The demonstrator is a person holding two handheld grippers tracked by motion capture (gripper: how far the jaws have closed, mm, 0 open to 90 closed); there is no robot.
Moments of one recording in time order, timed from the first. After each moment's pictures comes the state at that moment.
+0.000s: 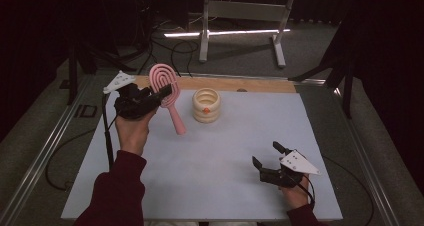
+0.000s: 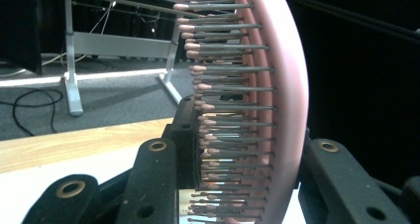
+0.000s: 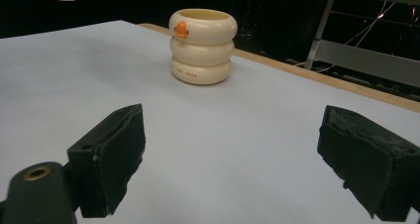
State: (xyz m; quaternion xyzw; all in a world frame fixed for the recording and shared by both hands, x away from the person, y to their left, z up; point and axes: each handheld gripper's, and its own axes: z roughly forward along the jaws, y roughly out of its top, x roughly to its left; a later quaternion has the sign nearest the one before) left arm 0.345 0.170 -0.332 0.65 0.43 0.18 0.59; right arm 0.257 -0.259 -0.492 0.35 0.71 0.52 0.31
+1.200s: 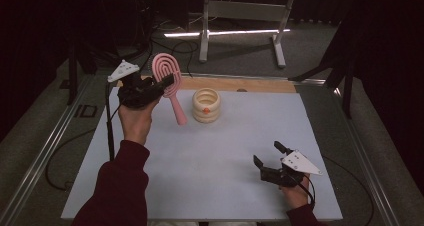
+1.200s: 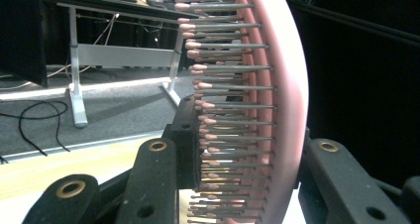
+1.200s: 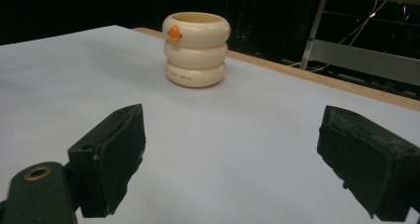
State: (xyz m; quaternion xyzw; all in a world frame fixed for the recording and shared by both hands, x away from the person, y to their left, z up) left arm 0.367 0.164 -0.320 0.65 0.43 0.20 0.59; right arm 0.257 -0.261 -0.492 0.36 0.70 0.53 0.31
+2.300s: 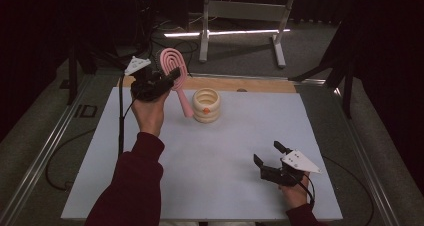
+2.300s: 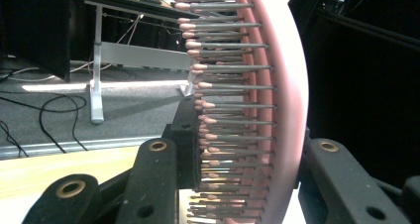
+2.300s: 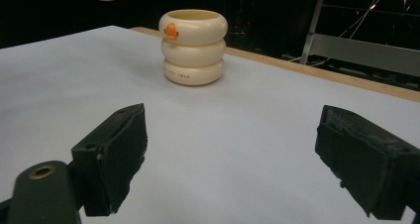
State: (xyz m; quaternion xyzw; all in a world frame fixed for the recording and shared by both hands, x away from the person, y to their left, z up) left arm 0.394 0.140 -0.330 0.62 0.47 0.22 0.59; right arm 0.259 -0.261 -0.492 0.37 0.70 0.53 0.30
